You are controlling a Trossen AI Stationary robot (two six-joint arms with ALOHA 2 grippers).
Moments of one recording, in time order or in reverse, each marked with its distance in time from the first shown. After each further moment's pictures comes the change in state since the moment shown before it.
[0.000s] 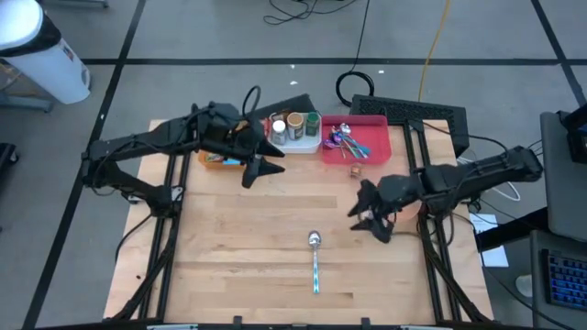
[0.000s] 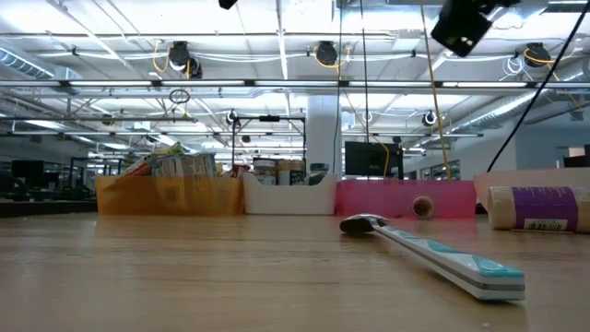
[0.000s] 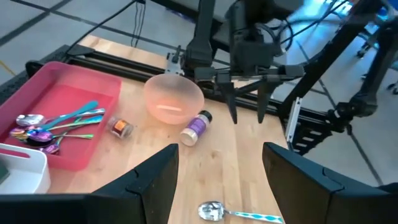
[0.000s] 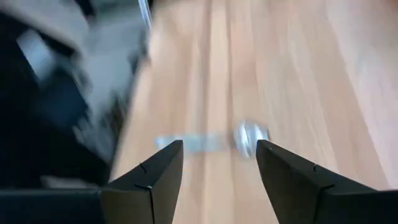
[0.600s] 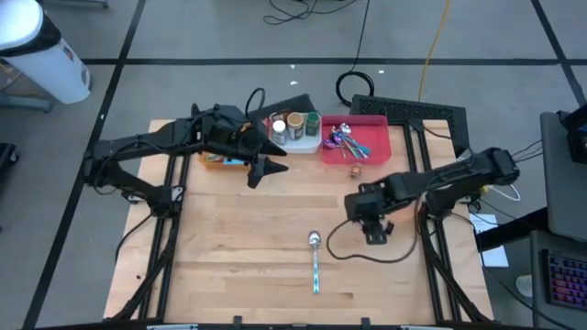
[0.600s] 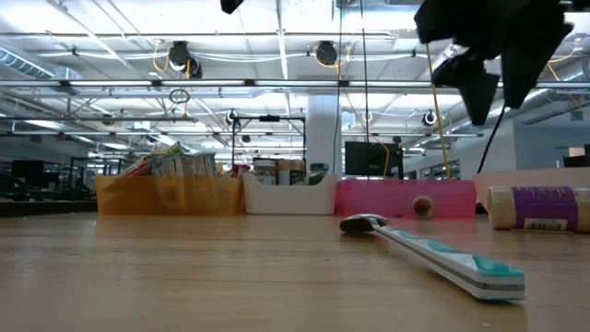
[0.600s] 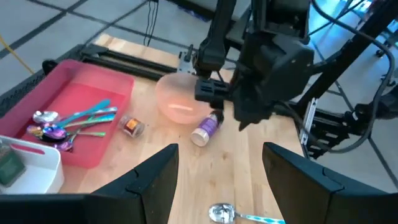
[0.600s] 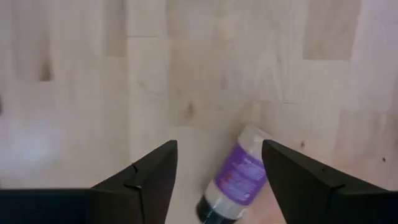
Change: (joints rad) left arm -0.014 0.024 0.000 0.006 -0.062 -0.001; right arm -0.005 0.356 0.217 -0.591 0.046 -0.176
